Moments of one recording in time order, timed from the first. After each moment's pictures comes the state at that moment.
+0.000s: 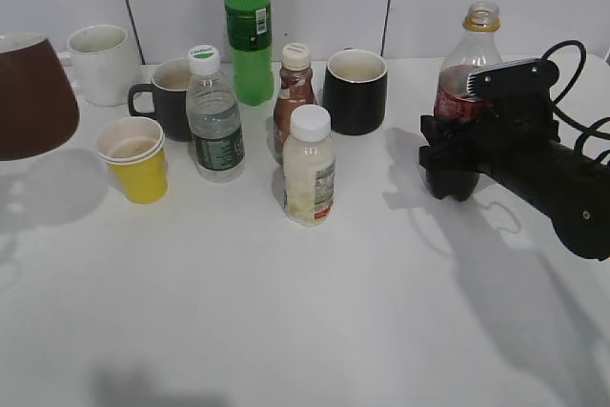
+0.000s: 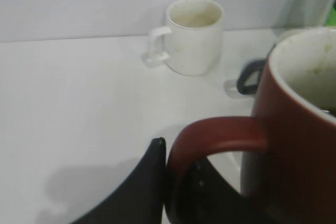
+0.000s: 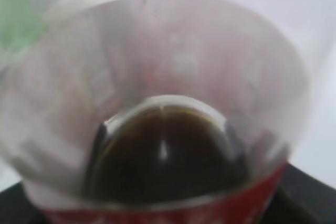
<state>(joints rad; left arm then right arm) 0.04 1.19 -0.48 0.33 -0.18 -0.32 0.32 1.98 -0.65 0.08 -0.95 -0.09</state>
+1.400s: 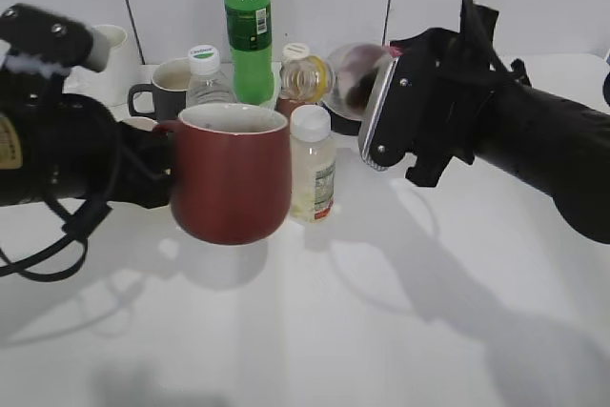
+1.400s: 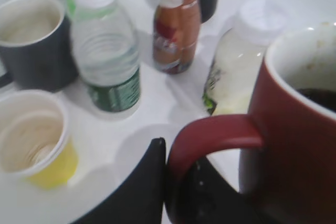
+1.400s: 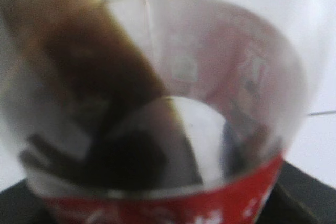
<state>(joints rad) -0.58 1.33 -0.58 0.26 -0.08 -0.32 0.60 1.63 -0.65 0.28 -0.66 -1.35</state>
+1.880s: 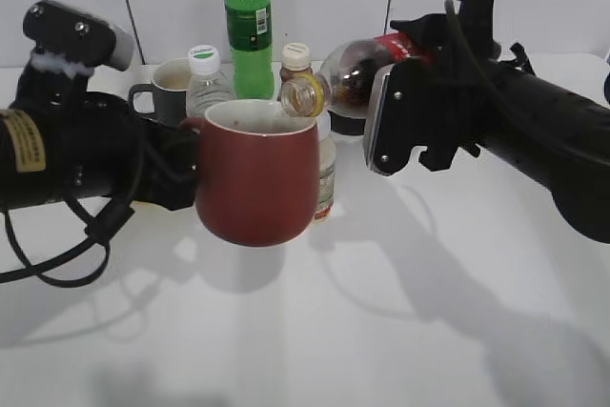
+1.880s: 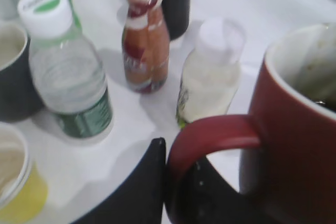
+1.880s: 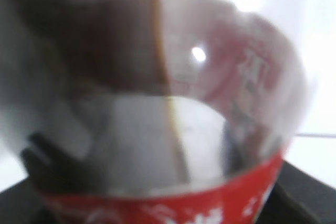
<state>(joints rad) -0.63 1.36 -0.60 0.27 -0.16 -0.32 0.60 1.63 -0.65 0.29 -0.74 -1.59</state>
